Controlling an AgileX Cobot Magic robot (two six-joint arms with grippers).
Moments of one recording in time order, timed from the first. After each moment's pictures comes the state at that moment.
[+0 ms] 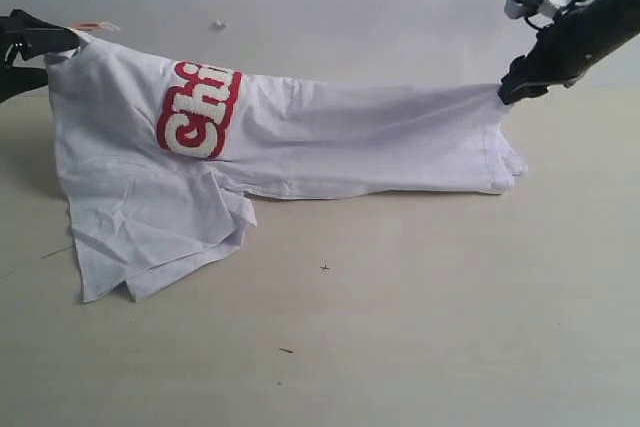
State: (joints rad) left arm 0.32 2.36 -1.79 -1.46 0.98 1.14; right arm -0.24 2.37 -2.03 0.40 0.86 -0.81
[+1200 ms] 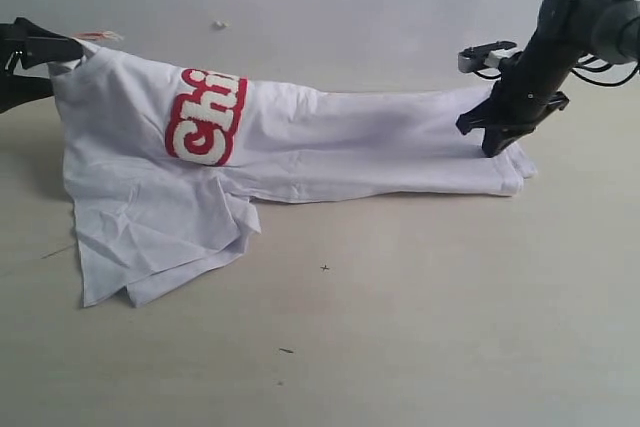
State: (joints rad) left arm 0.32 2.36 -1.79 -1.40 1.04 1.10; right arm -0.13 2.62 -2.30 0.14 1.15 -0.40
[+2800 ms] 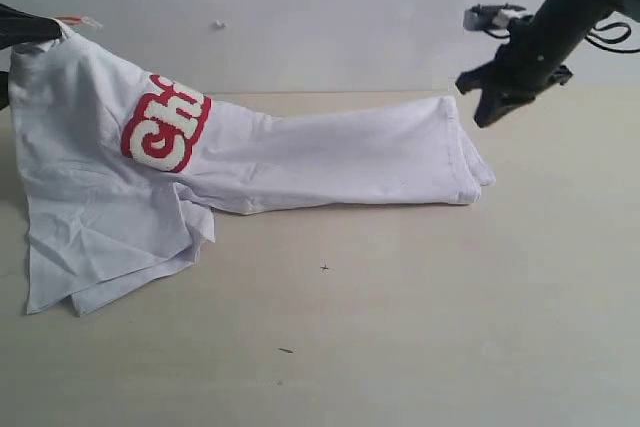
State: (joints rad) left arm 0.37 2.36 -1.81 -1.45 1.21 0.96; right arm -0.13 2.48 -2.26 0.35 1.22 -0.44
